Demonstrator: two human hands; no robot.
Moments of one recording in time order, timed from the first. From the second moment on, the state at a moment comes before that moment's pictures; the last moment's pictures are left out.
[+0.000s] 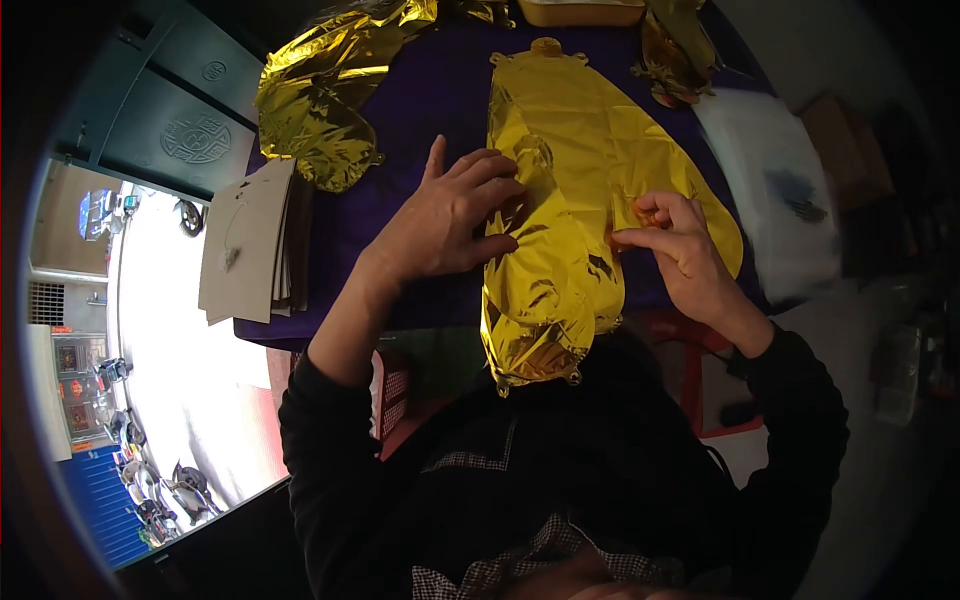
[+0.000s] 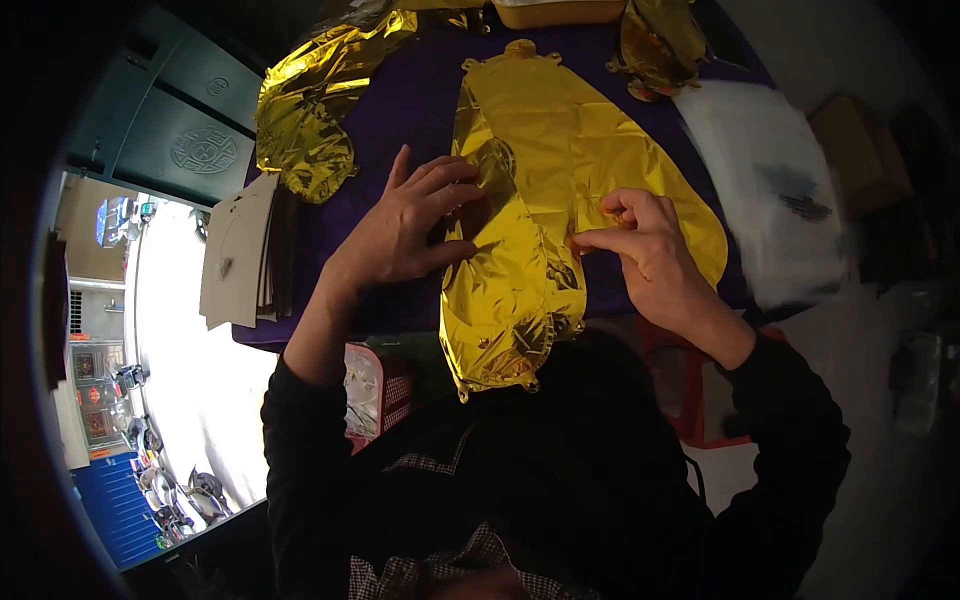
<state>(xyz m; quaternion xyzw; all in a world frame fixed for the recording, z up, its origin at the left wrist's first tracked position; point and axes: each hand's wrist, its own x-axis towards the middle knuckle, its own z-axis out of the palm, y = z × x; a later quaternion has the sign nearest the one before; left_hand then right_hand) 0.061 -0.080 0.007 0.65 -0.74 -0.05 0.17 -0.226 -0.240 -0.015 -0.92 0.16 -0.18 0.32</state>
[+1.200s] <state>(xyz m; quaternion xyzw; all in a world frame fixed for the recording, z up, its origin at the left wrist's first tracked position) 0.064 -0.082 -0.002 0.64 -0.75 -0.03 0.15 -0.242 -0.314 0.046 -0.85 0.41 -0.06 0.33</state>
